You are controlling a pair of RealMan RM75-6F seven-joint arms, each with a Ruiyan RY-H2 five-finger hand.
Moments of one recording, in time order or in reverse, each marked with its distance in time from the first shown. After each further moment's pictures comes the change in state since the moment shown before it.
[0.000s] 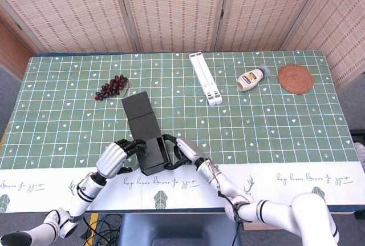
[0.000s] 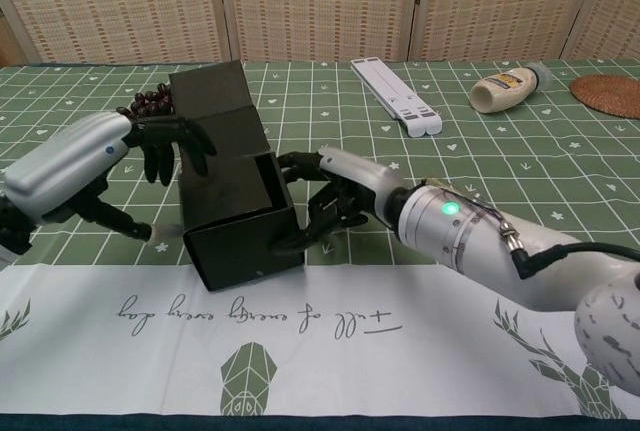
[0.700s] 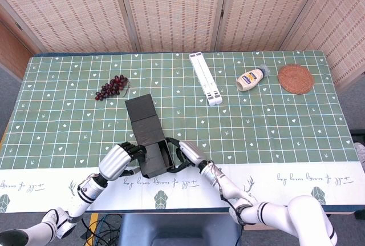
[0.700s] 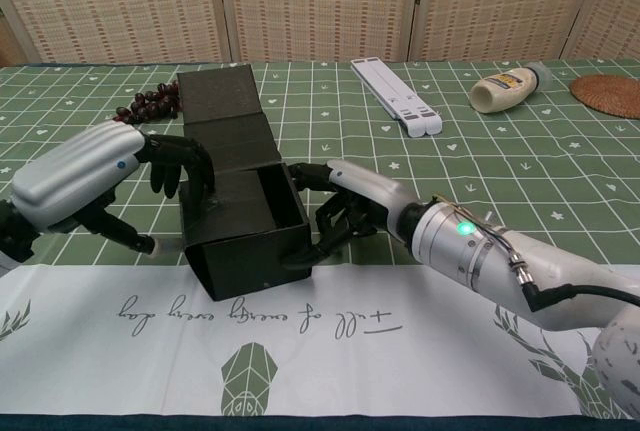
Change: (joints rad) left arm -0.013 0.040 0.032 -0.069 0.014 -0.023 0.089; right arm -0.016 -0.030 -0.074 0.103 -0.111 0.071 0.129
